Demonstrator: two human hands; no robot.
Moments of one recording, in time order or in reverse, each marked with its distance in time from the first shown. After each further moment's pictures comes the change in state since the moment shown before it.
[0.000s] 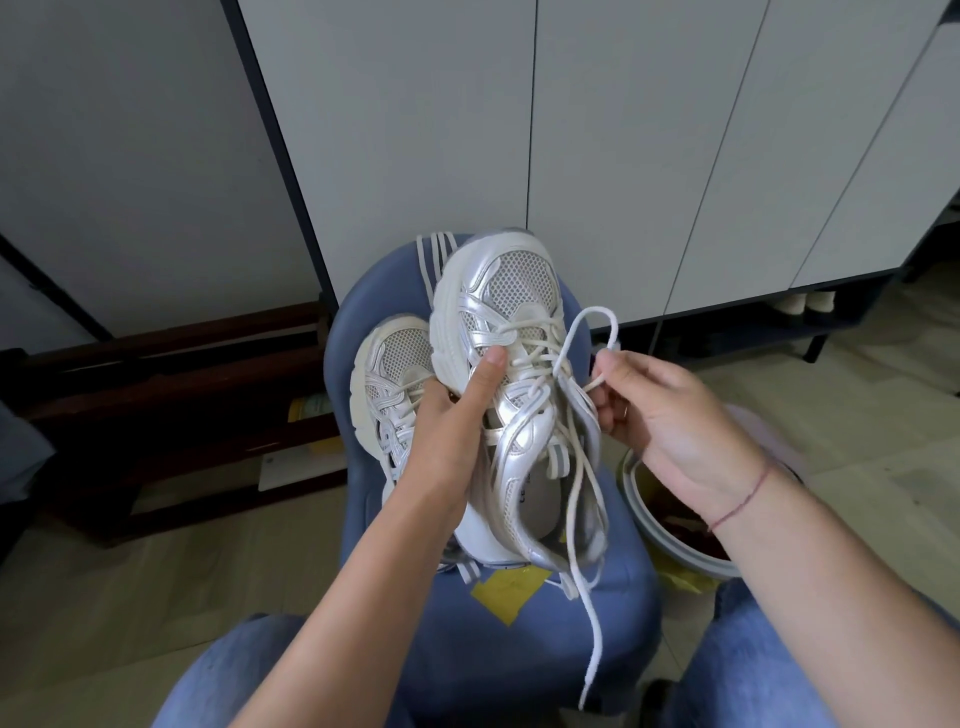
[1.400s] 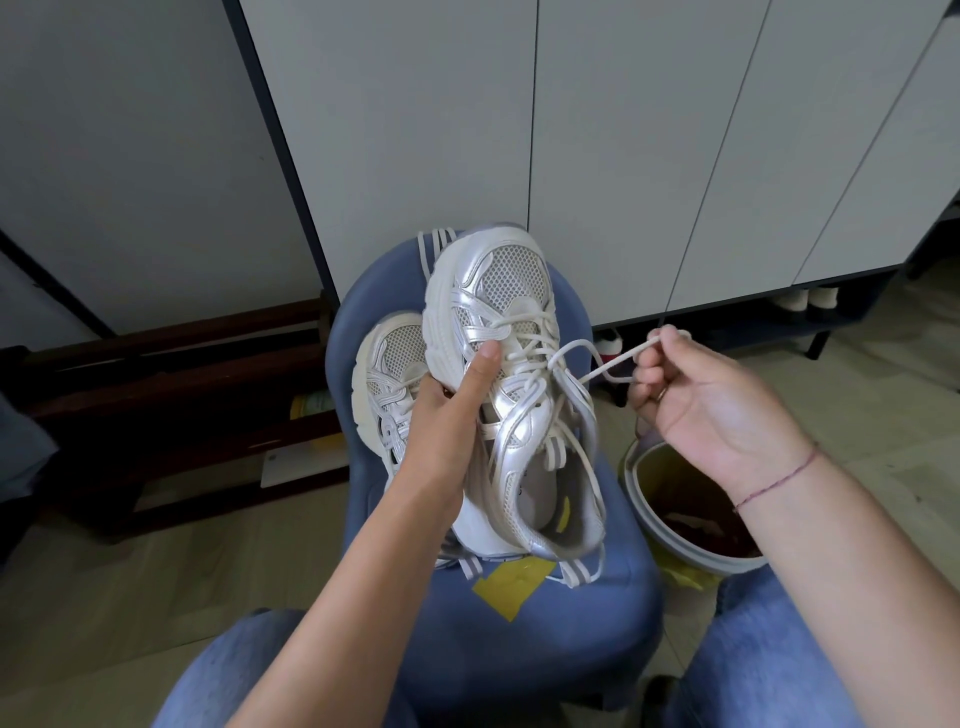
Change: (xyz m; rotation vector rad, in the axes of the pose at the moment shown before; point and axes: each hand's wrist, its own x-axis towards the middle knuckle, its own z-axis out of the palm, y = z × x) left_hand -0.006 0.008 0.000 -0.019 0.031 -0.010; right_hand 0.007 -0.011 -0.019 0.349 0.121 0.046
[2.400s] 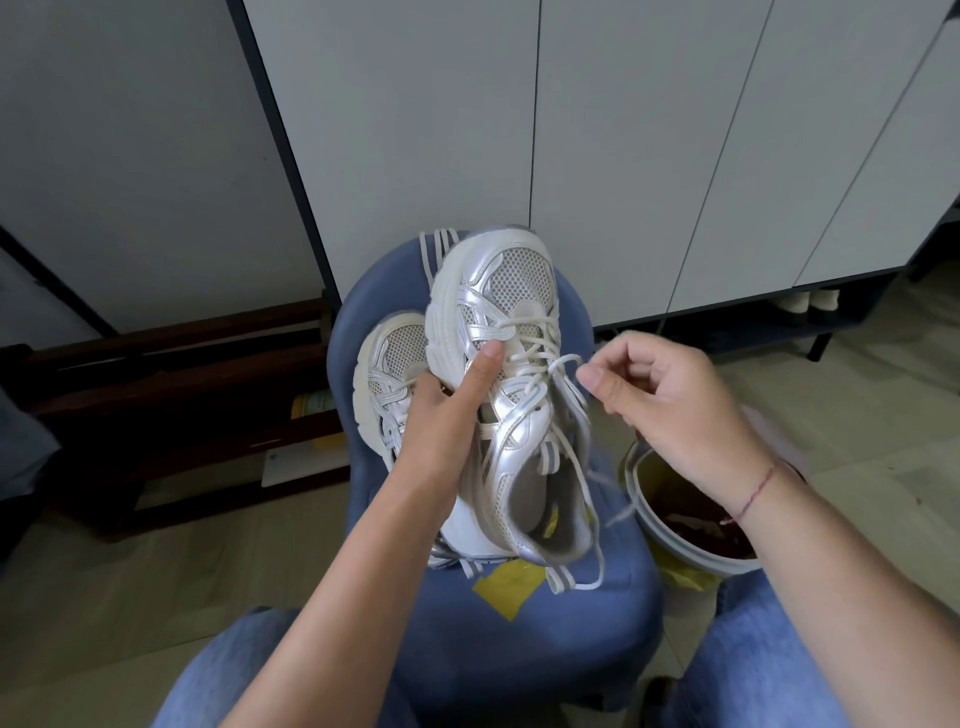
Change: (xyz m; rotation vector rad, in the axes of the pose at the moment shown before) left_hand -0.002 0.007 -0.002 0.042 -0.002 0.015; right_hand -0.012 0.009 0.007 -0.969 -0.258 -0.456
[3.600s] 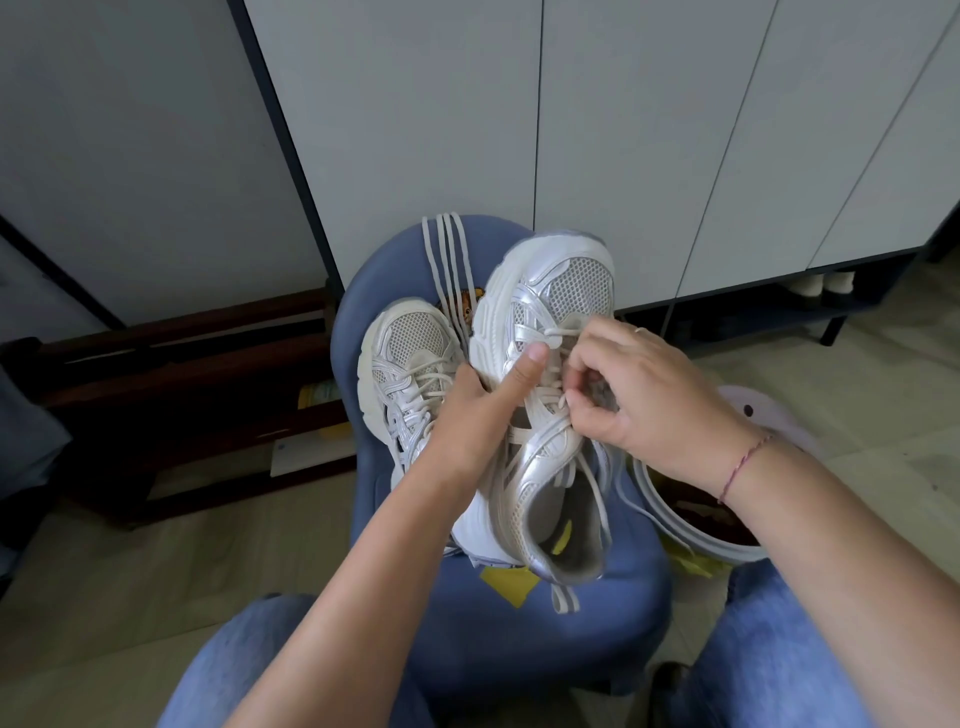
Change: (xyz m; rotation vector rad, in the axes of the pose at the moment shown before) left_hand 0.002 -0.005 0.009 0.200 -0.173 0.069; right_hand 0.012 0.006 0.009 -0.644 -0.134 -0.448
